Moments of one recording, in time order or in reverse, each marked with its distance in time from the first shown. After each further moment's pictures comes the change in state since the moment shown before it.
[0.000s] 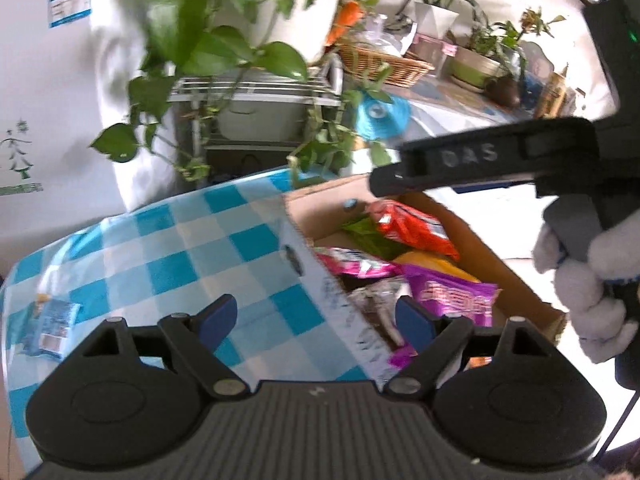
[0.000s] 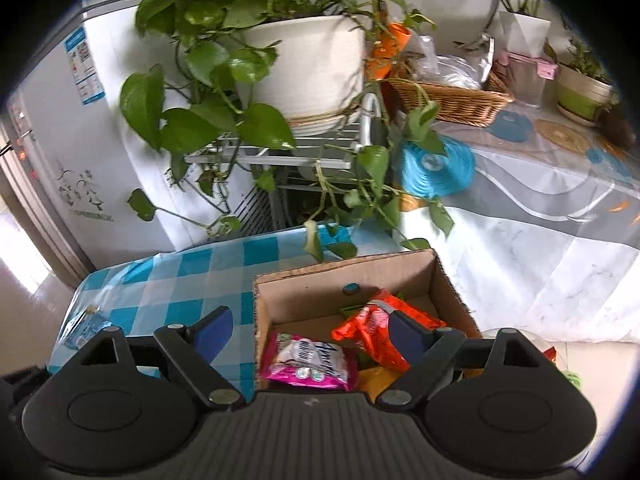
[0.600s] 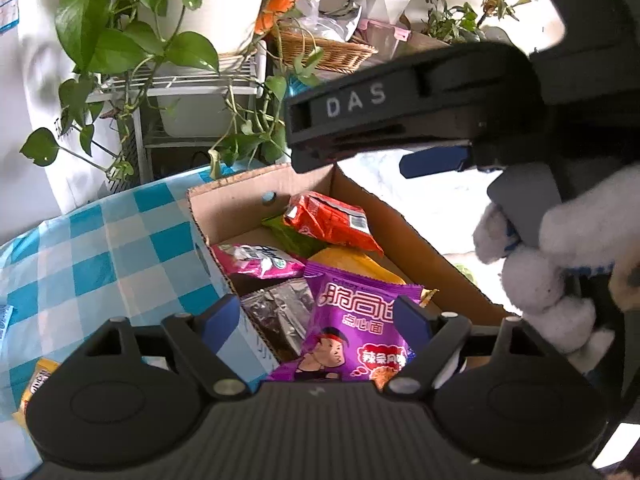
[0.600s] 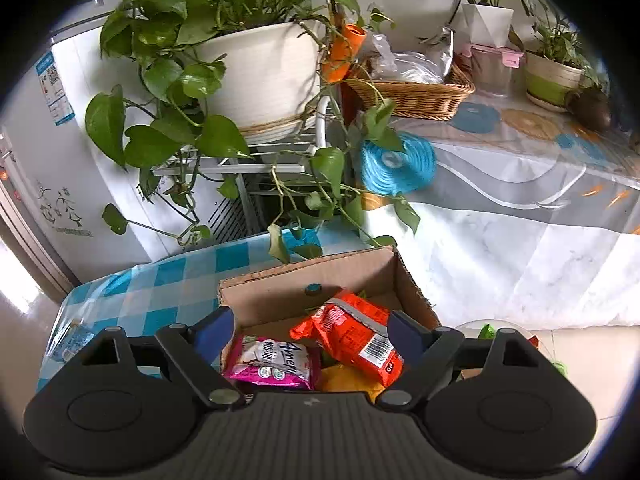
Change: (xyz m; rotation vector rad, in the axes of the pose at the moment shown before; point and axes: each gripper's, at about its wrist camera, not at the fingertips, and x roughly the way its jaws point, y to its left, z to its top) left arm 0.022 -0.071 -0.004 0.032 0.009 -0.088; right arm -0.010 -0.030 -0.003 0.064 -0.013 -0.047
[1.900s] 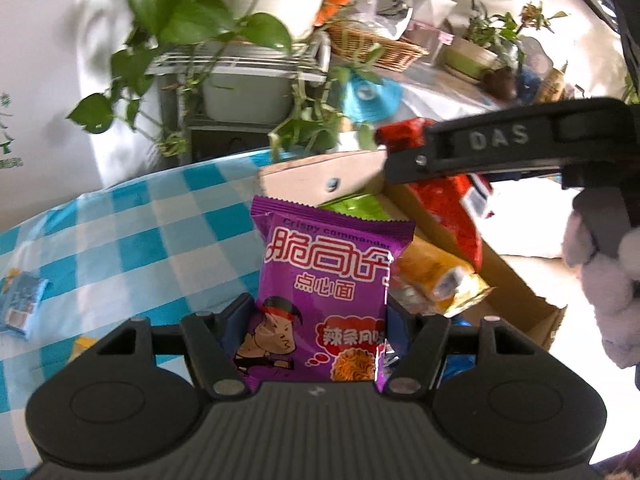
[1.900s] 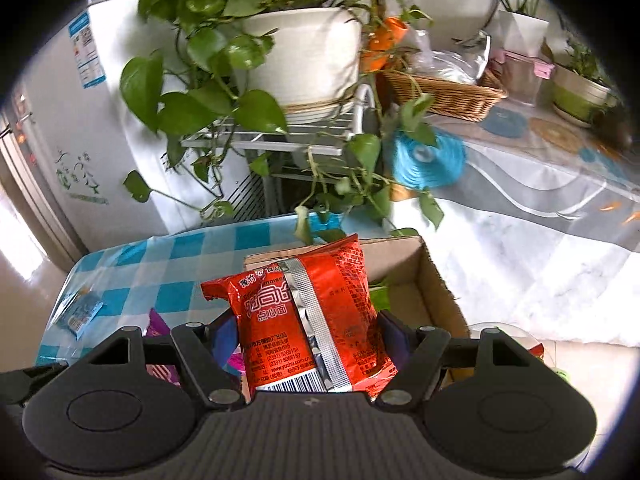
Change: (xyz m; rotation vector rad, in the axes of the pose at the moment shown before) left arm -0.004 0.046 -0.008 -0.063 0.017 0.039; right arm 0.004 0.021 -0.005 -0.087 0.036 0.018
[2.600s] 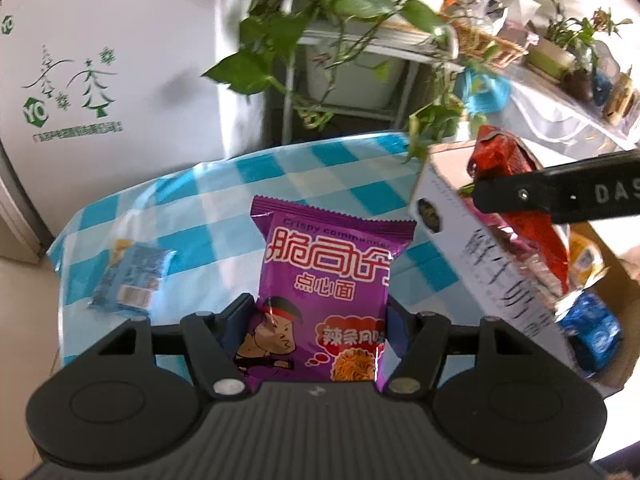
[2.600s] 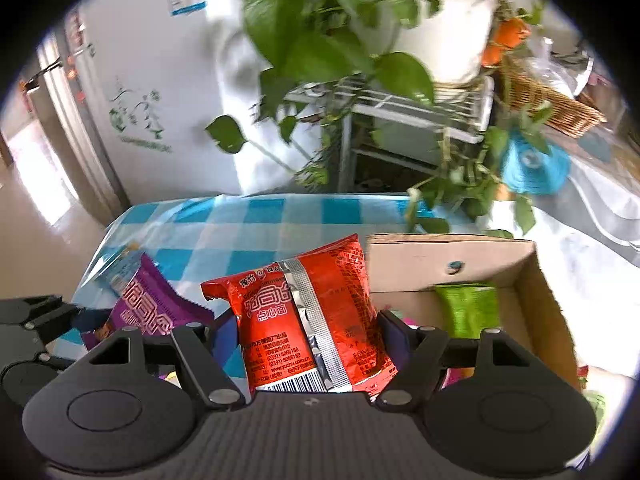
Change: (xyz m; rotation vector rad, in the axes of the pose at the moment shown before) left arm -0.013 0.114 -0.014 -0.046 0.028 0.168; right arm 0.028 0.089 -0.008 -0.153 0.070 0.079
